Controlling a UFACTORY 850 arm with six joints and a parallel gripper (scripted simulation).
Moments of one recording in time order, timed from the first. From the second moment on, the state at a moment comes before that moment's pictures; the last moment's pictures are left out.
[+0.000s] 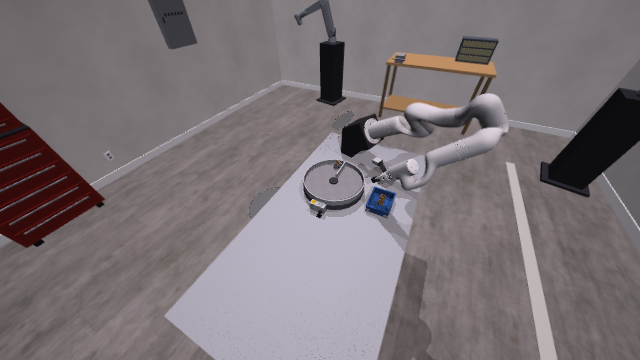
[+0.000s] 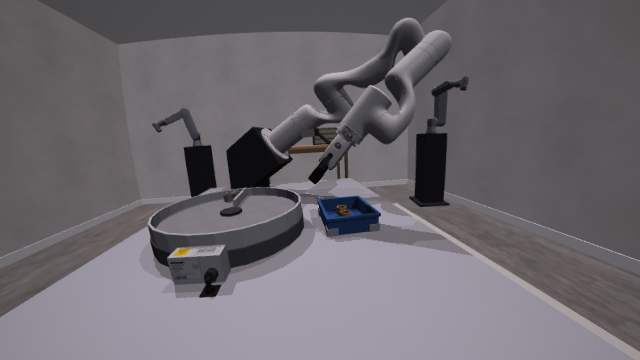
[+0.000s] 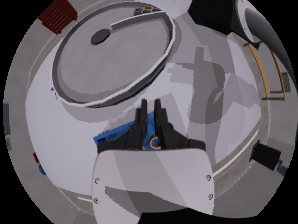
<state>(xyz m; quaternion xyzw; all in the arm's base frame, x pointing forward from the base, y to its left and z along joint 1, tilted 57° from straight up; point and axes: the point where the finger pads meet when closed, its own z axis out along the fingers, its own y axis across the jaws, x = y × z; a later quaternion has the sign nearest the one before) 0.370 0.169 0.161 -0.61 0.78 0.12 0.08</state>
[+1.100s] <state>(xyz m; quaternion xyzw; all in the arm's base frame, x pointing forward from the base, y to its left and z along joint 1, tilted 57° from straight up) 0.331 0.033 -0.052 -0.43 0.86 0.28 -0.05</state>
